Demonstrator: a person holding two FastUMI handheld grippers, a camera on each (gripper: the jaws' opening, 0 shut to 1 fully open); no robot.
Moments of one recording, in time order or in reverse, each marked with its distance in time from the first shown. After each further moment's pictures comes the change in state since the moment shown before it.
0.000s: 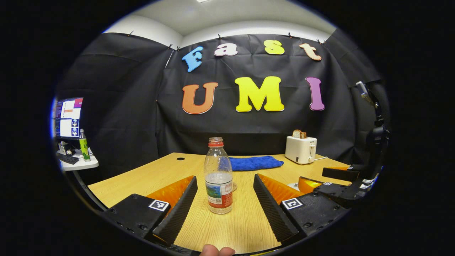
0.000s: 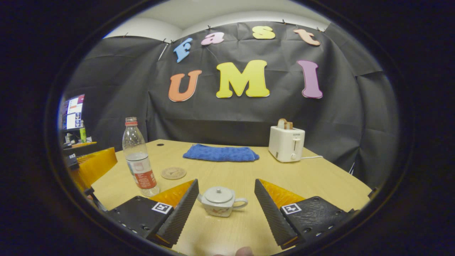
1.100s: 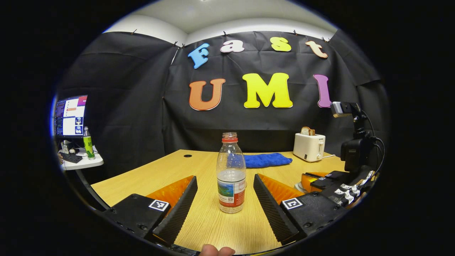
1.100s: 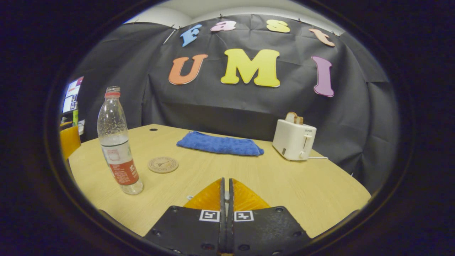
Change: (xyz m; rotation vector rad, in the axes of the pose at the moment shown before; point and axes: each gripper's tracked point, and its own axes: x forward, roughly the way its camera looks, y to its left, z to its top) left arm 0.008 0.022 -0.013 -0.012 0.037 0.043; right arm 0.059 0.011 -0.017 -0.108 0.065 -0.016
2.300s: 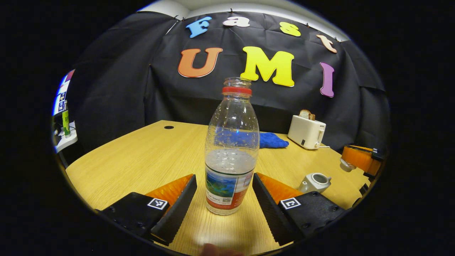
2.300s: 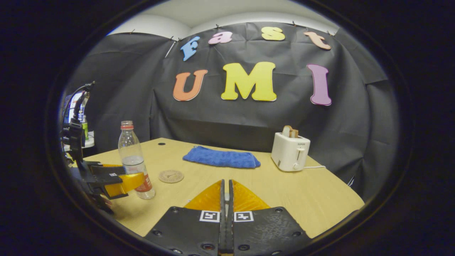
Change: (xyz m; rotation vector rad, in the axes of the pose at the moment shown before) left arm 0.080 -0.009 -0.059 -0.072 0.195 -0.123; right arm -0.053 -0.031 0.041 0.038 -0.078 0.068
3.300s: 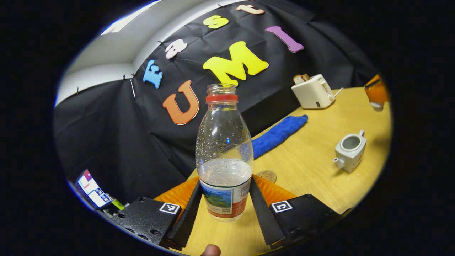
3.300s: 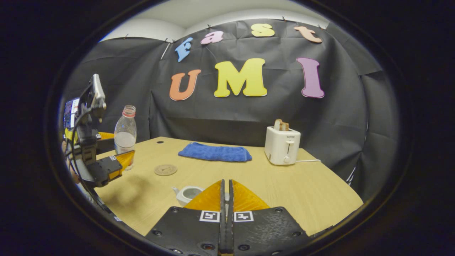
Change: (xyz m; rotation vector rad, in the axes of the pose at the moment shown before) left arm -0.011 0.013 0.056 0.758 -0.092 0.260; right arm -0.023 -0.057 -0.017 0.044 0.018 0.012
